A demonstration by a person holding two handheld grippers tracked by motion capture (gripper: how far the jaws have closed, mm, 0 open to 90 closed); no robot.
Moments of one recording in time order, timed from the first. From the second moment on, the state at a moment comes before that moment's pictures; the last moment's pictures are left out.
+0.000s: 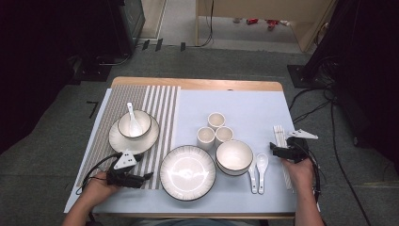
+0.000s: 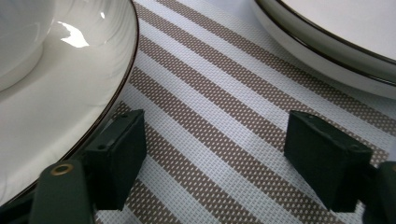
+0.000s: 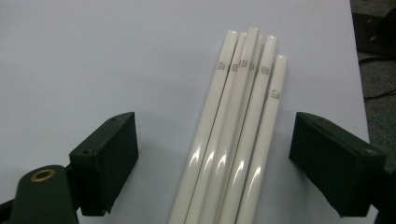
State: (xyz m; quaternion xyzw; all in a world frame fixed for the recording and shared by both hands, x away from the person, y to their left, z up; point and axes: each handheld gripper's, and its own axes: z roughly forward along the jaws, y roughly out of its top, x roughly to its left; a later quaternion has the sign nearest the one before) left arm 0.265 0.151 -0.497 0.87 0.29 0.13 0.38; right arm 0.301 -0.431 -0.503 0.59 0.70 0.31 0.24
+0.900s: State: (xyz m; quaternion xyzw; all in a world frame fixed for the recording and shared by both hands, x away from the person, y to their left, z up) left arm 0.265 0.151 -0.497 0.87 0.30 0.13 0.38; right arm 0.299 -0.435 -0.494 0.61 0.69 0.32 0.24
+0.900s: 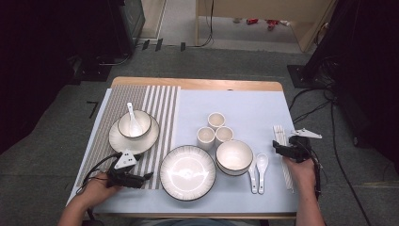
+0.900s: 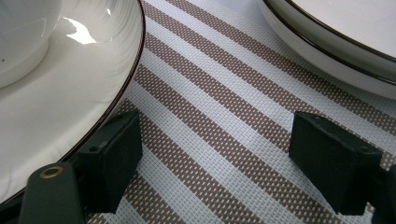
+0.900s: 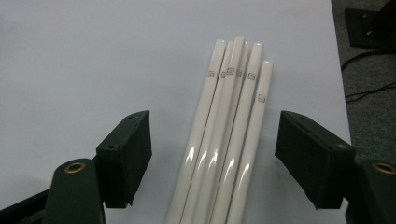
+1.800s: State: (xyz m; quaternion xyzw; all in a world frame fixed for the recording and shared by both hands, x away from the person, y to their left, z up) left arm 0.264 0.151 -0.497 0.87 0.30 0.13 0.38; right arm 0.286 -0.449 -0.481 0.63 0.66 0.35 0.23
